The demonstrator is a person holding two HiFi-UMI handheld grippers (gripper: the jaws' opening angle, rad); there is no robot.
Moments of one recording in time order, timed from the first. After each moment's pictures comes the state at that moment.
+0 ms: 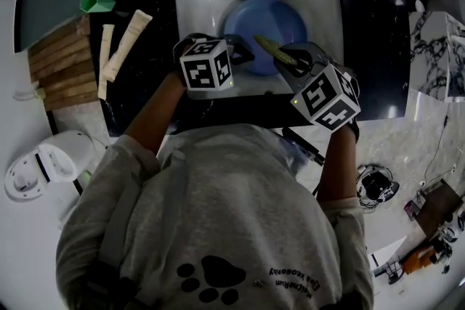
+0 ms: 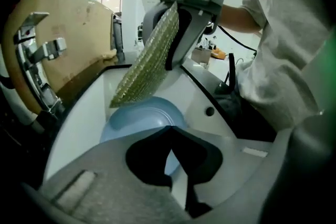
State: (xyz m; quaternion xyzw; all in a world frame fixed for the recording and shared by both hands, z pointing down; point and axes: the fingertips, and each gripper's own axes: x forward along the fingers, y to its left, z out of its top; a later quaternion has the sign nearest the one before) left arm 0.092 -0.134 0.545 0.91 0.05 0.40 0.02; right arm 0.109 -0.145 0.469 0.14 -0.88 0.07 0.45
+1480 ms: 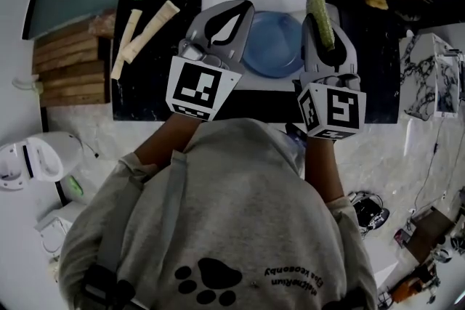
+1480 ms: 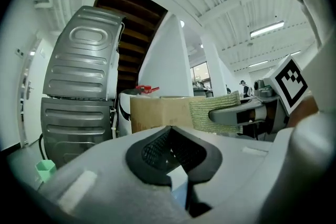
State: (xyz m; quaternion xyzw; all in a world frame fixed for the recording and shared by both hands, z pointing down) left arm 0.000 -0.188 0.288 0.87 -0.49 0.03 -0.02; right arm 0.110 -0.187 0.283 0.53 -0.85 -0.01 0.07
